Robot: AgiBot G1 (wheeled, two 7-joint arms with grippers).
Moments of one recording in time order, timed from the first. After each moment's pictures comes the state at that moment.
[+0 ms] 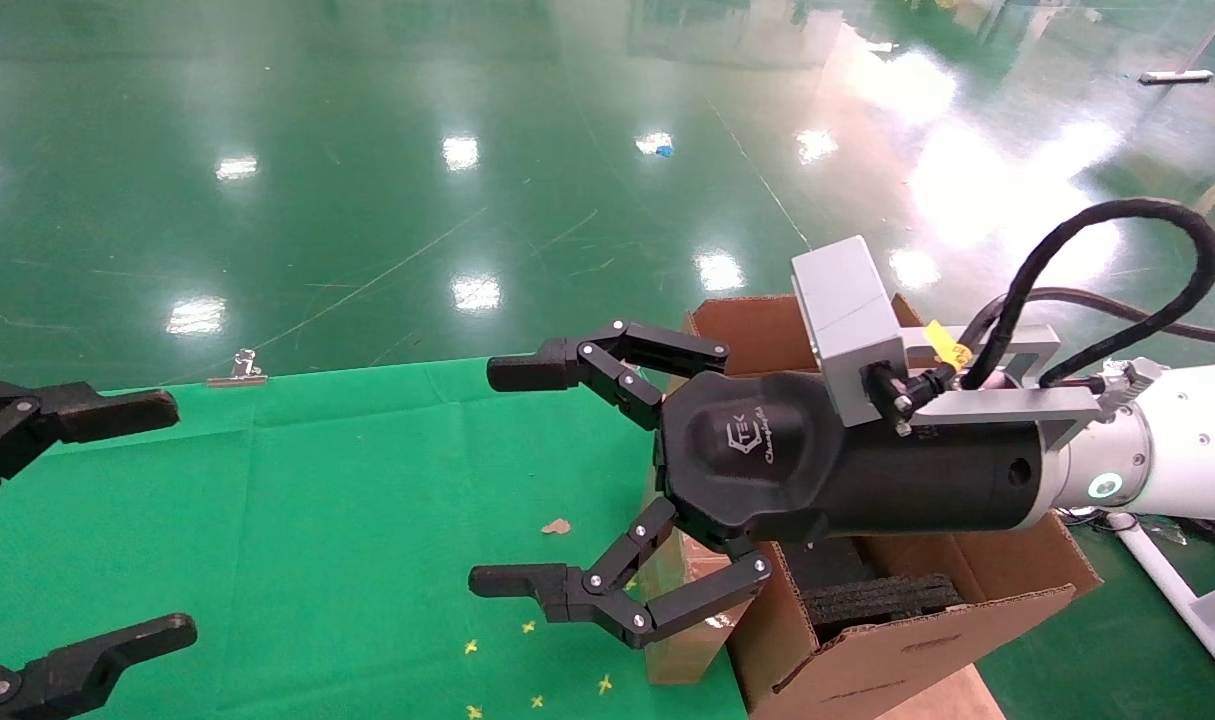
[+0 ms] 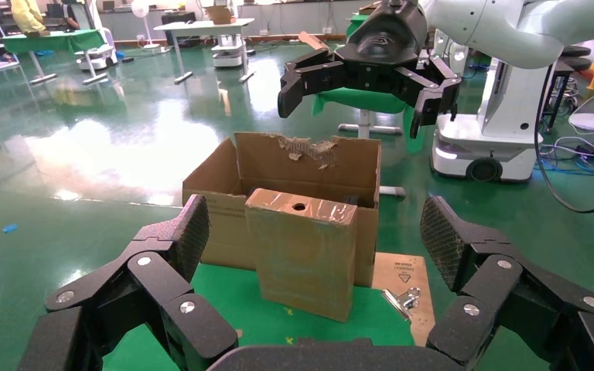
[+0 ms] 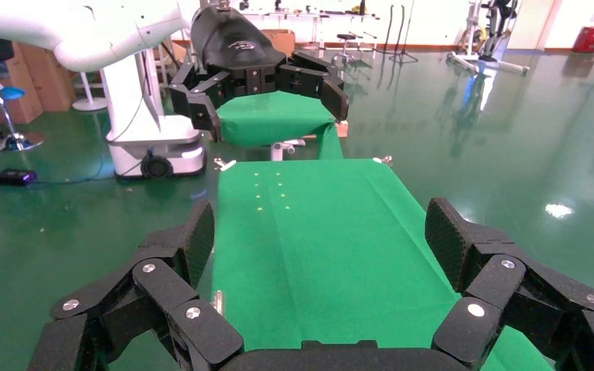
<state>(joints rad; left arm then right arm) -1.08 0.60 0.31 -1.28 0.71 1.49 -0.17 1.08 -0.61 -0.28 1.28 -0.73 -1.49 0.19</state>
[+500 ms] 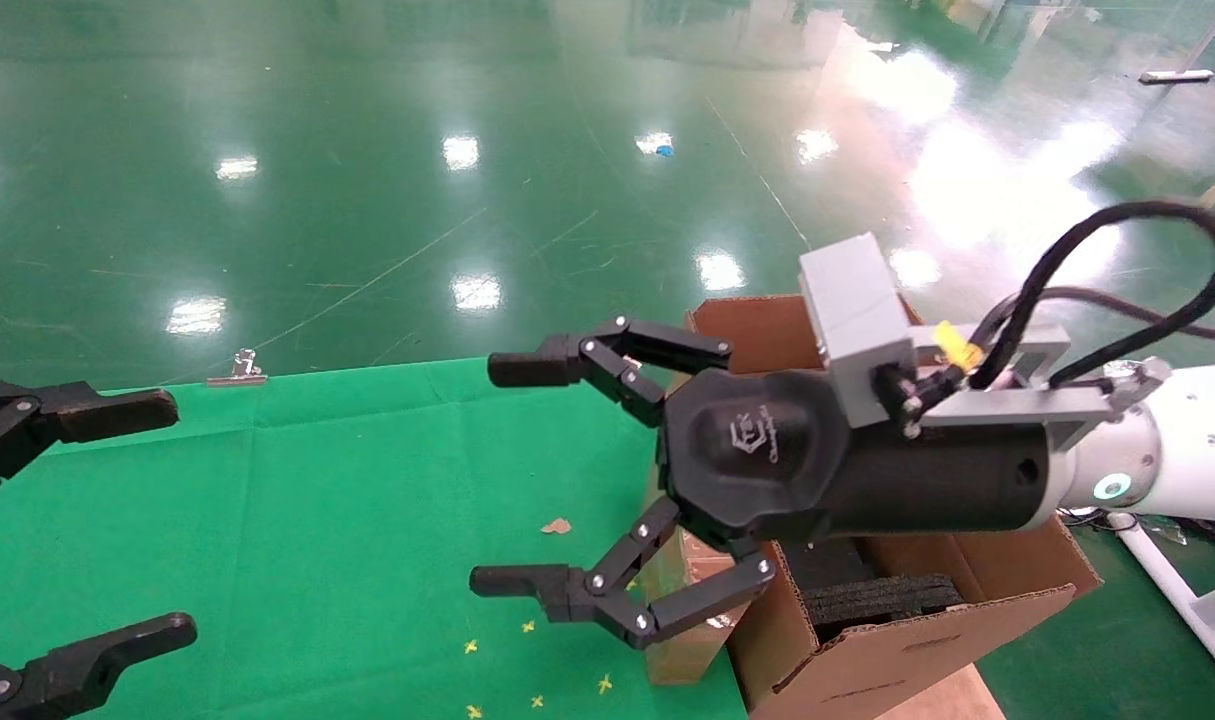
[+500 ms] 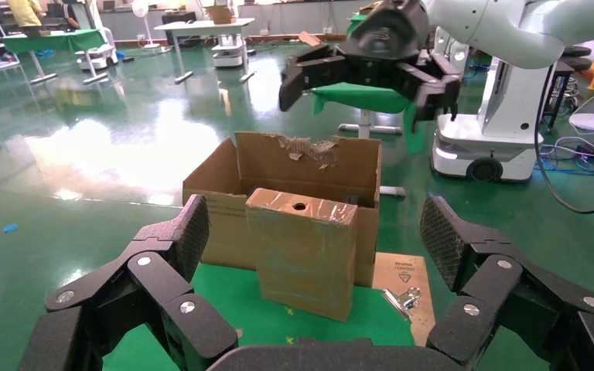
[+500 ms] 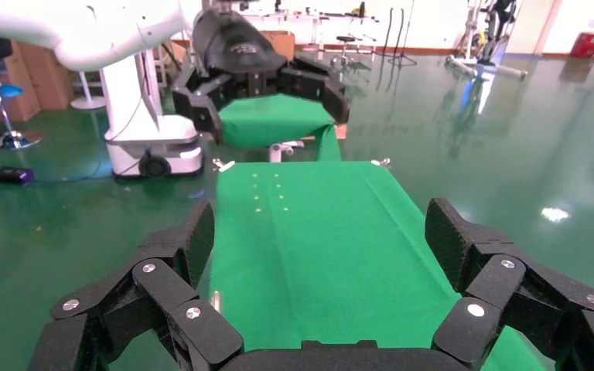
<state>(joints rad) -1.08 0.60 0.31 -1.28 0.71 1.49 -0.17 1.11 -0.59 -0.33 1.30 -0.82 -1.50 0.25</state>
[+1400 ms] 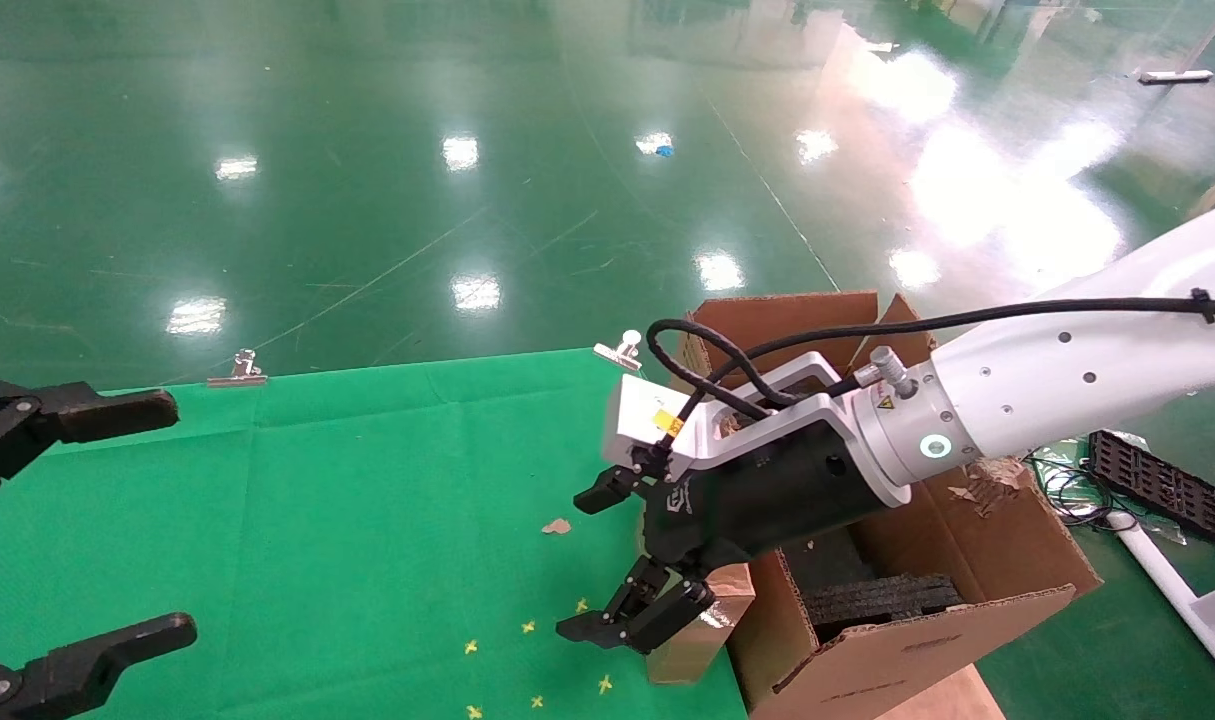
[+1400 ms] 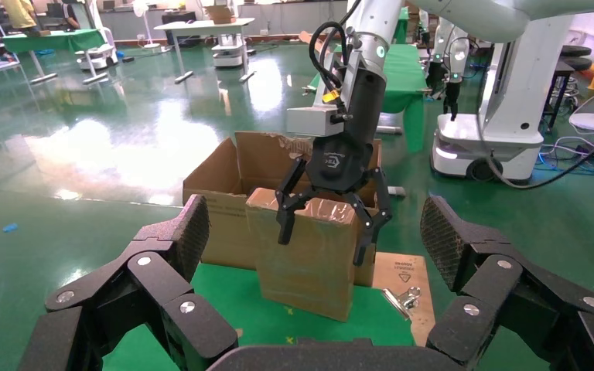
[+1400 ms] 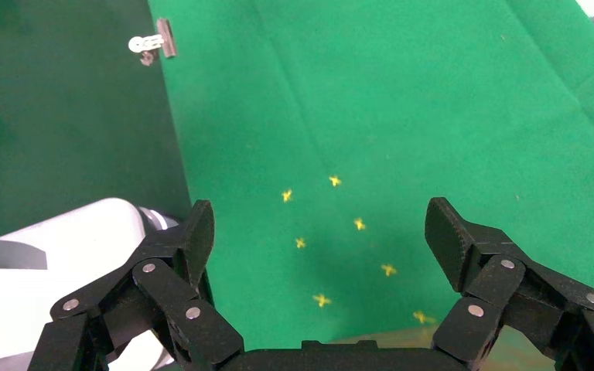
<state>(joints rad) -1.08 0.60 0.31 -1.28 0.71 1.49 -0.17 1.48 -0.70 -0.69 1.35 -1.37 -1.54 0.70</state>
